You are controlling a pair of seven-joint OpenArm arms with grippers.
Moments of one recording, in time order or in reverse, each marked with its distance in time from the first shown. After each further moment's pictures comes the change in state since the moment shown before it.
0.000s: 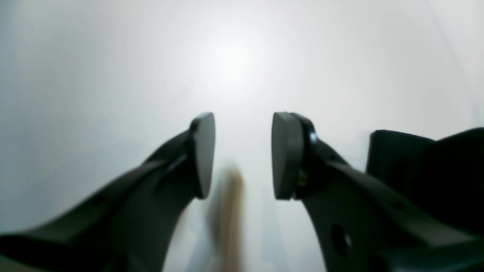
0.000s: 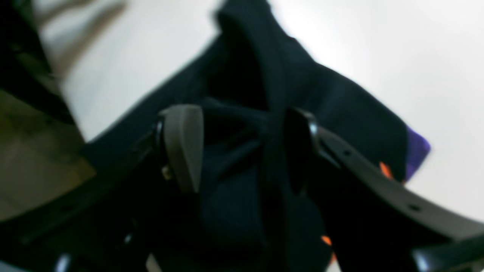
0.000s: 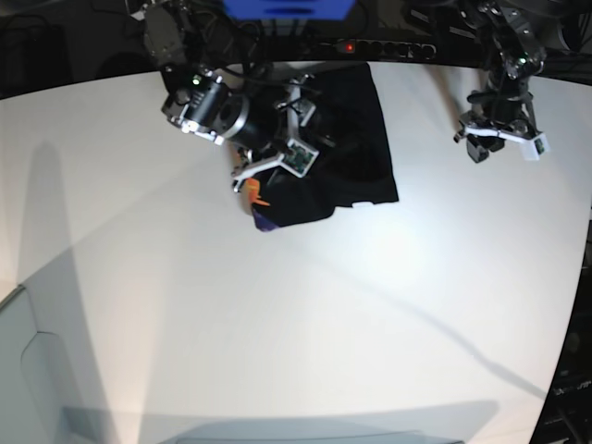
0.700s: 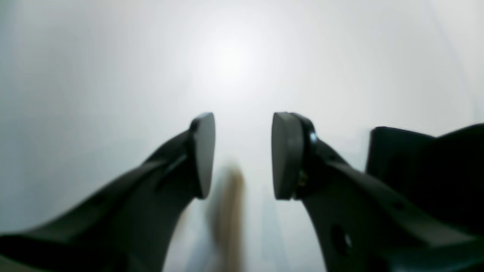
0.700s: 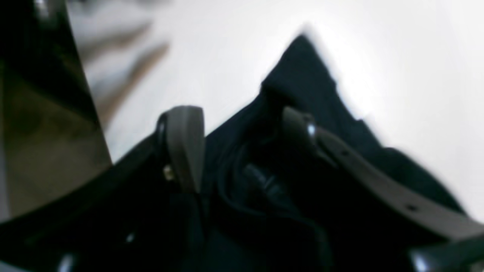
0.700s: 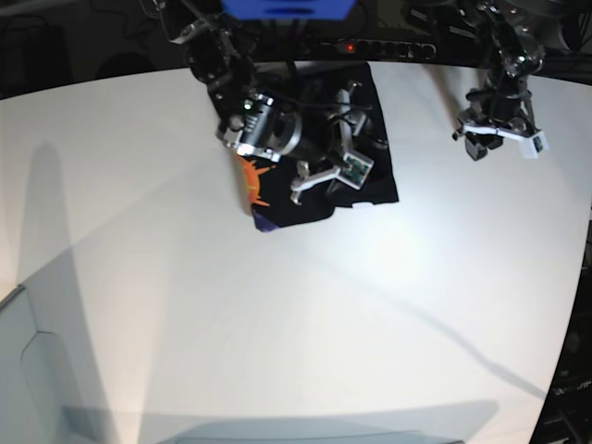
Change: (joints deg) left arm 0.5 0.3 0.0 0.0 0.0 0.1 0.0; right arm 6.4 -7.0 -7.8 -9.7 0.4 0.0 0.1
